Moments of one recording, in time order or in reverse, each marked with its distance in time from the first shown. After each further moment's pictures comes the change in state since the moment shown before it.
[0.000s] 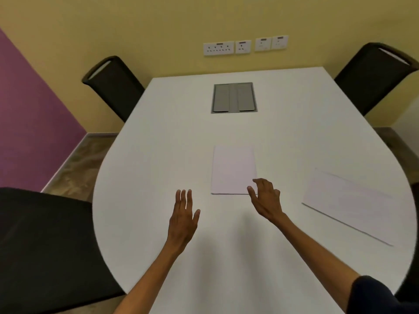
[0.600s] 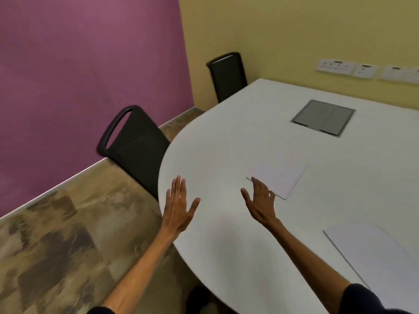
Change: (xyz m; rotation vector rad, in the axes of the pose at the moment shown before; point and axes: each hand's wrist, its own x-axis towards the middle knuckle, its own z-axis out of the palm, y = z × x) left_hand -0.208 0.098 -0.032 0.049 0.318 -0.511; right_hand -0.081 0.000 -0.030 0.145 -0.267 -0.577
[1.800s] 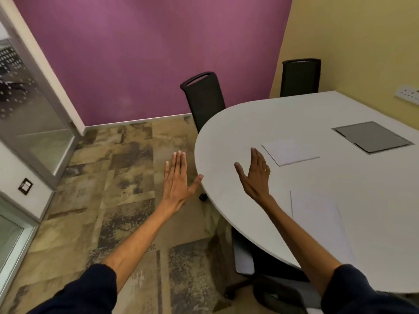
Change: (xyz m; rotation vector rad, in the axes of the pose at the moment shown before) left_hand -0.385 0.305 -0.045 0.232 0.273 -0.460; right_hand -0.270 0.084 -0.211 0.152 -0.131 -0.556
